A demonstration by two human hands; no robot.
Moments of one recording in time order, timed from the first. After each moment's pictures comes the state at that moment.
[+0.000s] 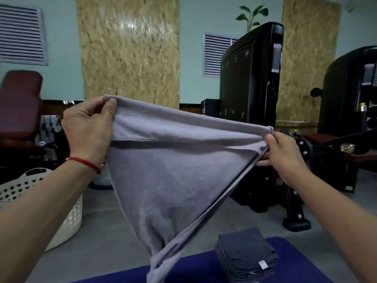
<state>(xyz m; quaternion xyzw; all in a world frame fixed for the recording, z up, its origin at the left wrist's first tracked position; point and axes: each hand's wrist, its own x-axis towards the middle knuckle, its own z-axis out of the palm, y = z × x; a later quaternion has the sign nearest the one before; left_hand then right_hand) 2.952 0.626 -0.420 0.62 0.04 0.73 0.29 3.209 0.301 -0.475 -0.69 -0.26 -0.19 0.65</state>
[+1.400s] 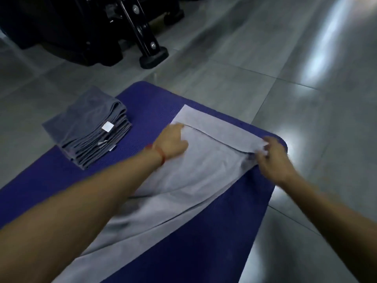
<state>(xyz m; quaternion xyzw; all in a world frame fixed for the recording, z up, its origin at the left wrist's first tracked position) 3.324 0.171 -0.950 0.95 -0.13 -0.16 0.23 3.208 -0.111 -1.001 -0.90 0.21 0.00 0.37</state>
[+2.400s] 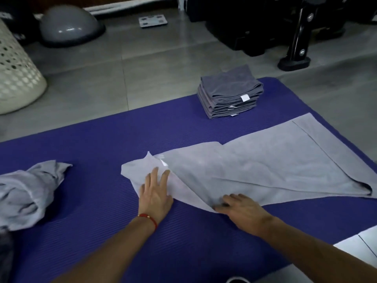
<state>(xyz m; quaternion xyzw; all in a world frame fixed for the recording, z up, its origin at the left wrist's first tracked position) 2.933 0.447 -1.034 0.97 0.22 0.02 0.10 3.063 0.170 -1.035 -0.81 -0.58 0.11 -0.03</state>
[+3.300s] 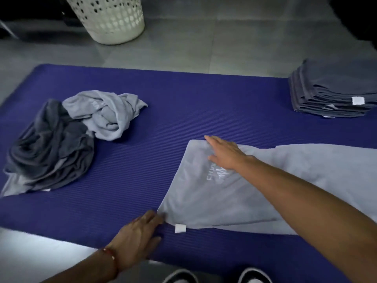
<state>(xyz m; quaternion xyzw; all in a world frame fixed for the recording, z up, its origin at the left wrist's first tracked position) 2.667 0.425 -1.038 0.94 0.24 -0.12 0.20 3.047 0.424 -1.029 -0.80 -0.56 0.22 -0.02</state>
